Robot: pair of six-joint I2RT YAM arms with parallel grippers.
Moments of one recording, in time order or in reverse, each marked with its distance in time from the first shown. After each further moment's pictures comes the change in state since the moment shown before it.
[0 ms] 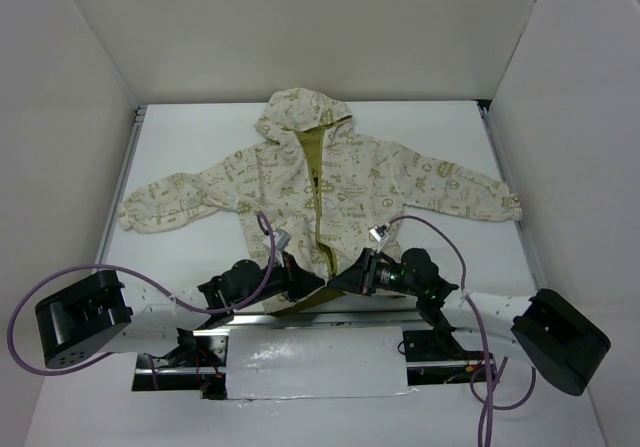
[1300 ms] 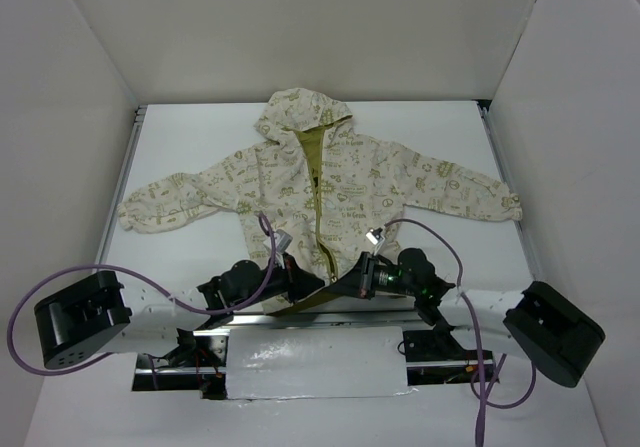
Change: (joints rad) left arm 0.000 -0.013 -0.001 -0.014 0.010 0.032; right arm 0.001 0.117 0.000 0.065 -0.034 0.023
